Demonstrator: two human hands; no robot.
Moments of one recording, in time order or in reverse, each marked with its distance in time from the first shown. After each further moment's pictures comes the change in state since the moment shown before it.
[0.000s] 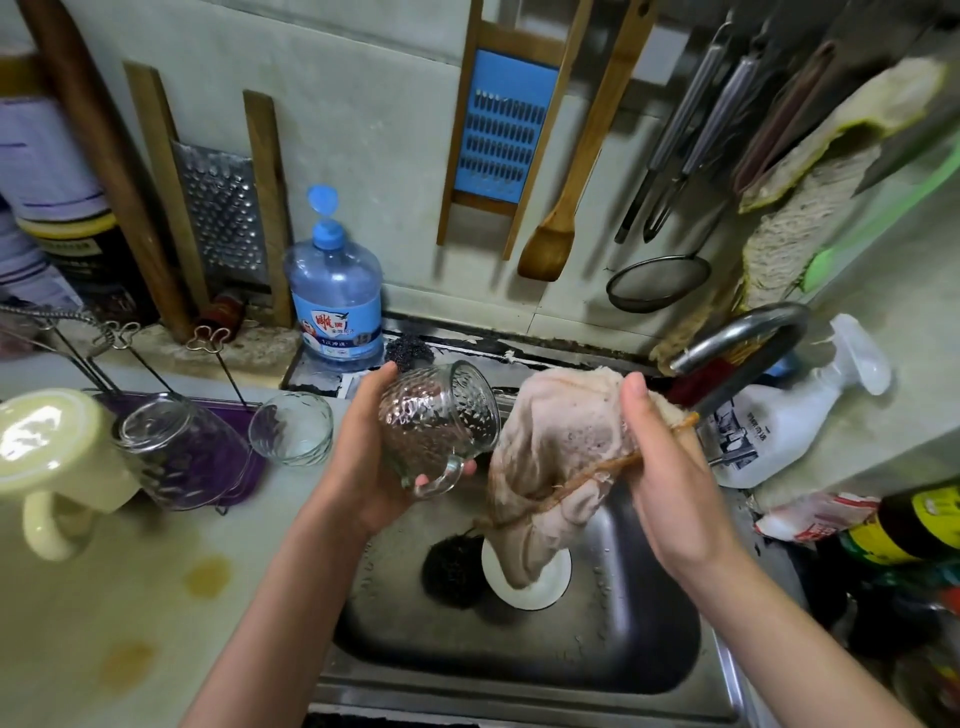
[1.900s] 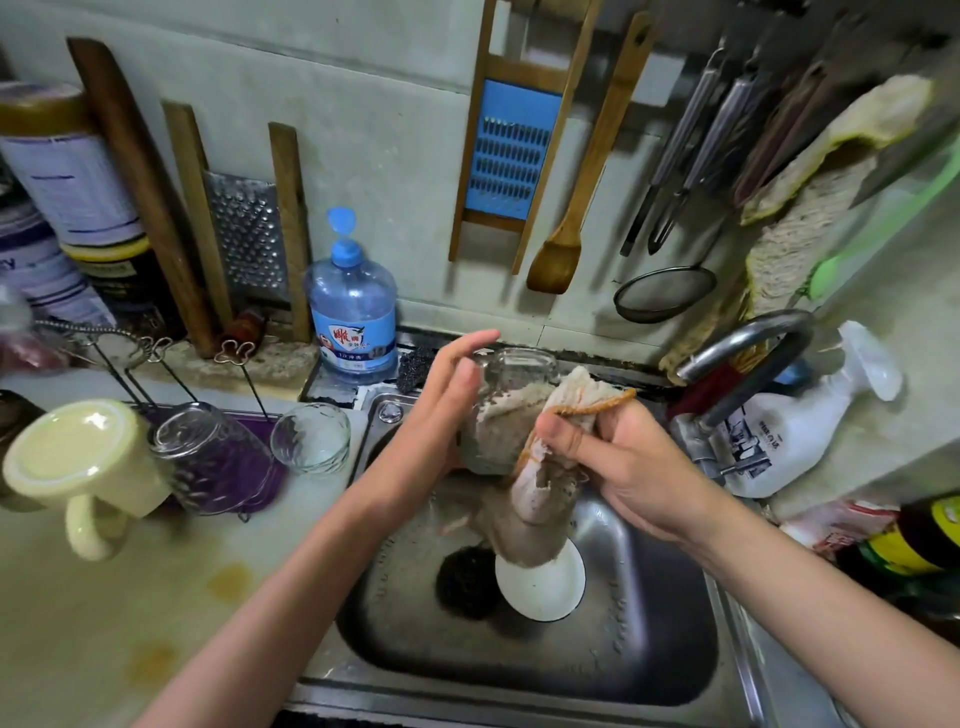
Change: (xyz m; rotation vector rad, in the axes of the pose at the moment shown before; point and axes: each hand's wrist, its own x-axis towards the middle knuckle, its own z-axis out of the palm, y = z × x) left_hand 0.011 0.005 0.015 0.434 -0.232 0.343; right_hand 0.027 0.007 0.006 0.003 -0.361 -0.036
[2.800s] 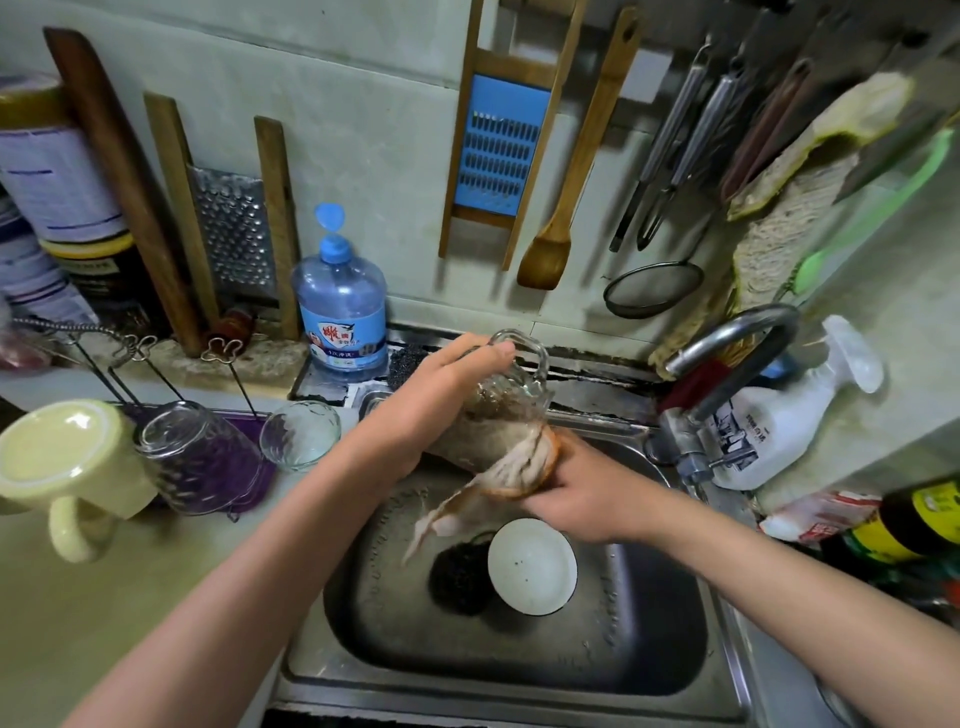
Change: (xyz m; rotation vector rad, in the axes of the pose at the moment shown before) left_hand 0.006 0.024 0.003 0.239 -0.070 -0.097; right_hand 0.004 0.006 0.013 -0.561 -0.322 -0.113
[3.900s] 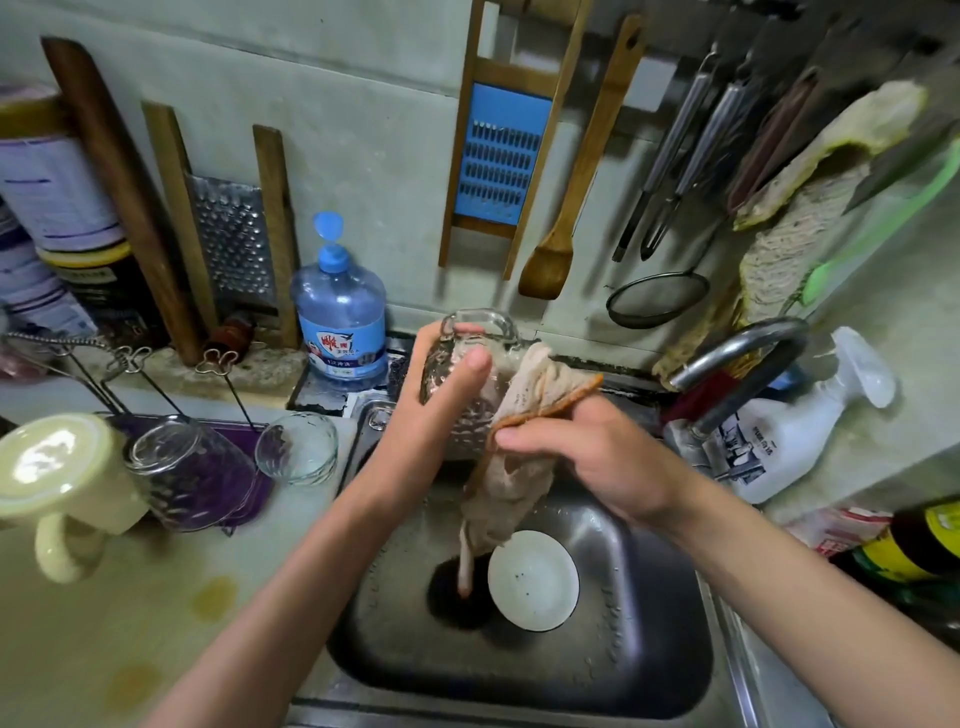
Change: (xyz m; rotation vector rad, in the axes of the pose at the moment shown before) left_hand -0.012 0.003 0.013 -0.244 0.142 0.272; right_hand 0.011 -0.037 -0.024 0.432 0.122 0.106
